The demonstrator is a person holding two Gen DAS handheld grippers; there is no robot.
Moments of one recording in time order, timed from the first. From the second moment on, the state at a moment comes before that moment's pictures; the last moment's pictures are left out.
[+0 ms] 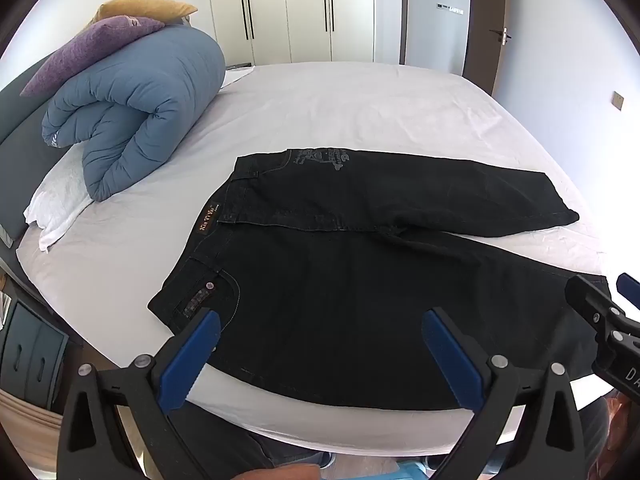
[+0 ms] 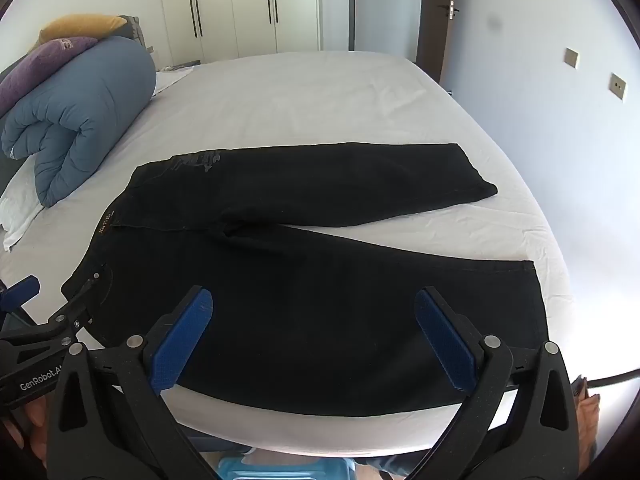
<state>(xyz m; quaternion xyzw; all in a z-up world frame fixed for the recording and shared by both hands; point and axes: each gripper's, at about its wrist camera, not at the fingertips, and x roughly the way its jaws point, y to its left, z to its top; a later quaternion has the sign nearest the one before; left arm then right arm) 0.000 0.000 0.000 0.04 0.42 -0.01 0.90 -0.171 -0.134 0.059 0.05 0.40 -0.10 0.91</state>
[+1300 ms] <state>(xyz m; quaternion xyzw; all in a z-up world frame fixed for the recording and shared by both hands) -0.008 0.012 -0.015 0.03 0.43 -0.02 0.90 -0.175 -0.115 0.042 0.06 0.41 -0.10 0.91</state>
